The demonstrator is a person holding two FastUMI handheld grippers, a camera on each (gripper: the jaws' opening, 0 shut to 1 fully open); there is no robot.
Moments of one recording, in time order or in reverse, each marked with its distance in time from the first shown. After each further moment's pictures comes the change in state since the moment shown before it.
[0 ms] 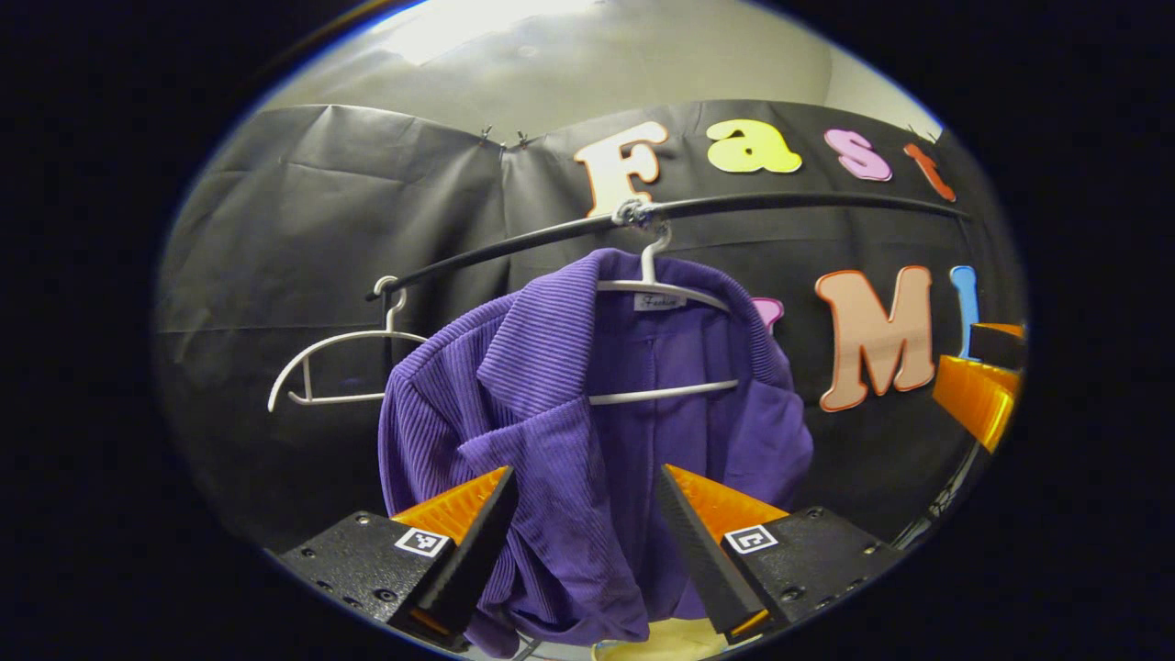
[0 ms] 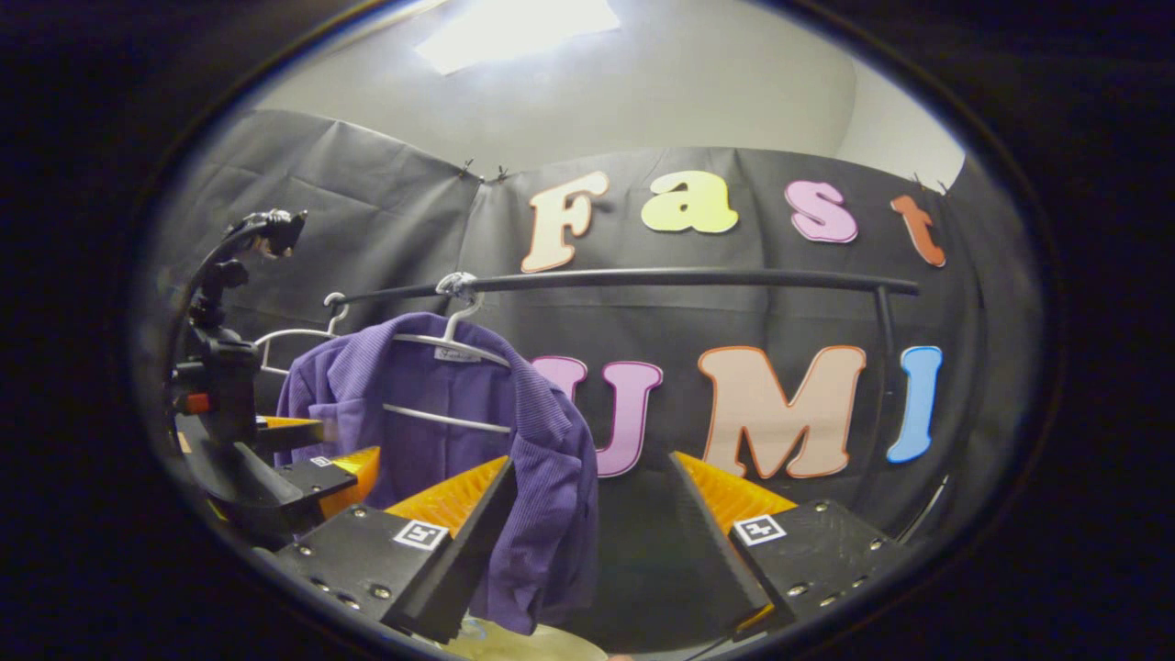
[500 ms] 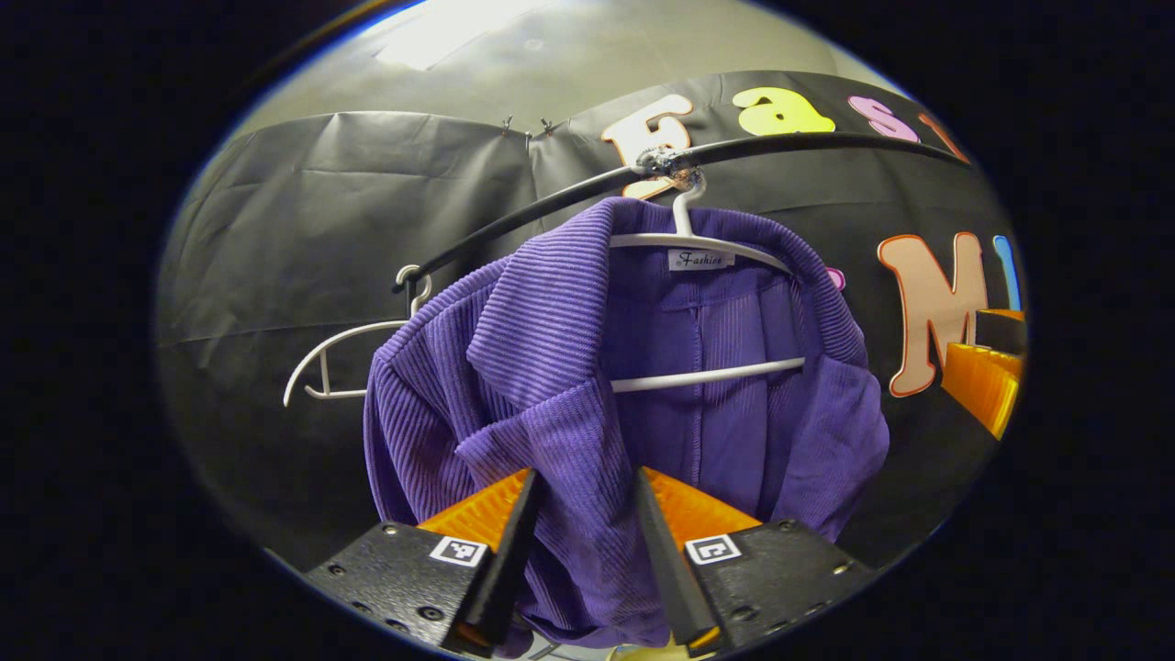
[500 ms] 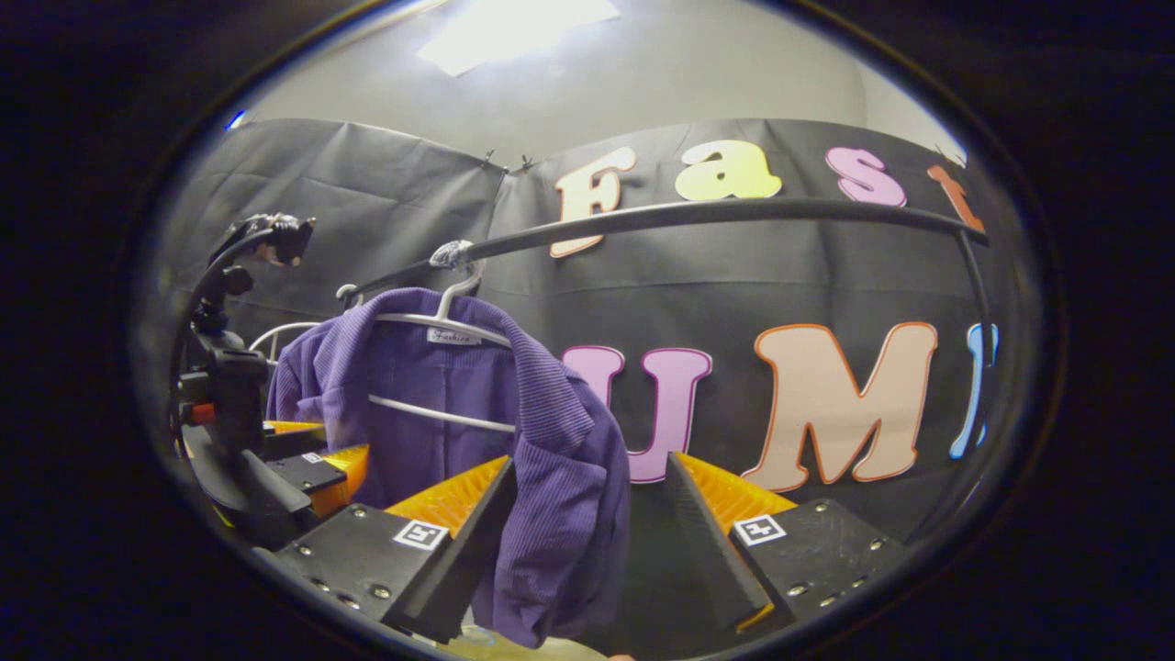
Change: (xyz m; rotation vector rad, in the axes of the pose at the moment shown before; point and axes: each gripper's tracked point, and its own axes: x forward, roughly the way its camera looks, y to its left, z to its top) left arm 0.032 0.007 -0.020 0.042 0.039 0.146; right arm 0.070 0.015 -0.032 0.043 0.012 0.154
